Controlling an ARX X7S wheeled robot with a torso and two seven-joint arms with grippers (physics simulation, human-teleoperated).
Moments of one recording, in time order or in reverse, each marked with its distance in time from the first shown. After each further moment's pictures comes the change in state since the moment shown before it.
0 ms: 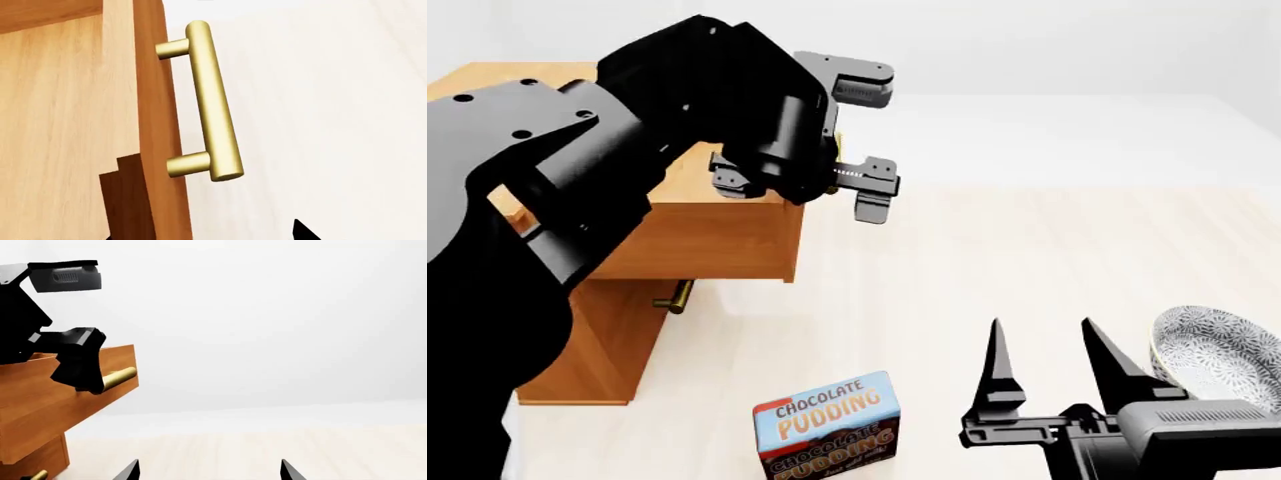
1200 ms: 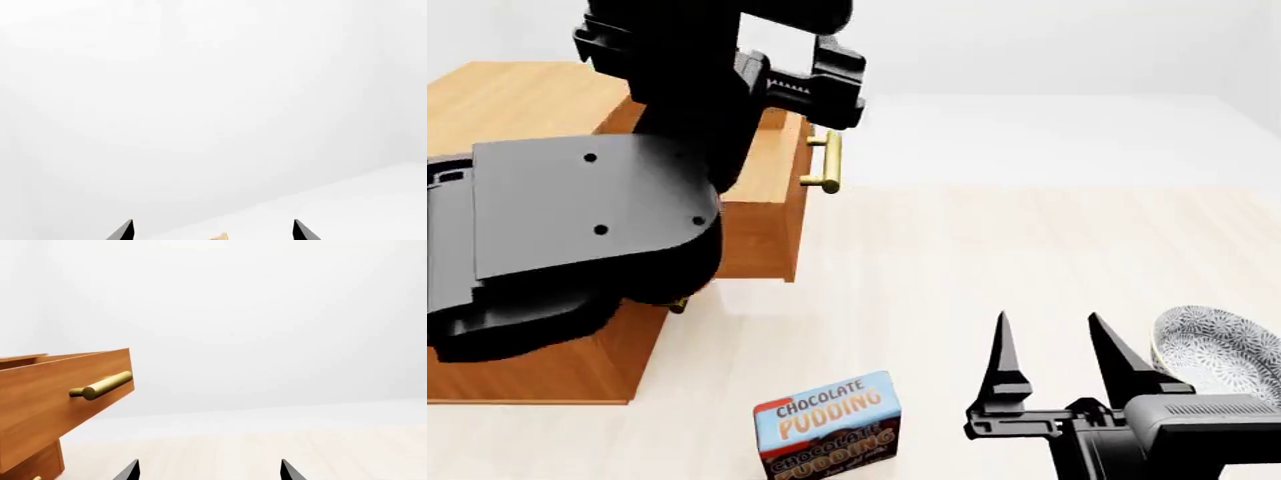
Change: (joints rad) left arm -0.003 -0.606 -0.022 1.264 0.768 0.852 -0.439; right arm 0.018 0.016 0.003 -0.008 0.023 0.012 0.027
